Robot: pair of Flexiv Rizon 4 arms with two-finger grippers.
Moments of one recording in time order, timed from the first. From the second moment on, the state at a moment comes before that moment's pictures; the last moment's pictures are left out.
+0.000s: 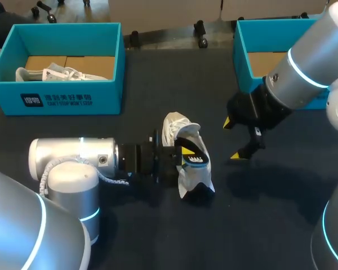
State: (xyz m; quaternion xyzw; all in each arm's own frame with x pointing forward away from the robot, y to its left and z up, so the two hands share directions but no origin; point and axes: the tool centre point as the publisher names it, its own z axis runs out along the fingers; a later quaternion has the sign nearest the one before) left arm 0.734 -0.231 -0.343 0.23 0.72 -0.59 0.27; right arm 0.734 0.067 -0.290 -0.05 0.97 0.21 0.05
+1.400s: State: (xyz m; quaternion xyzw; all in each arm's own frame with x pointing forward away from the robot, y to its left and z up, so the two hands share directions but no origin) left arm 0.736 -0.239 -0.347 0.25 0.74 -0.57 0.26; right arm 0.734 0.067 -0.290 -0.05 0.97 0.21 0.05
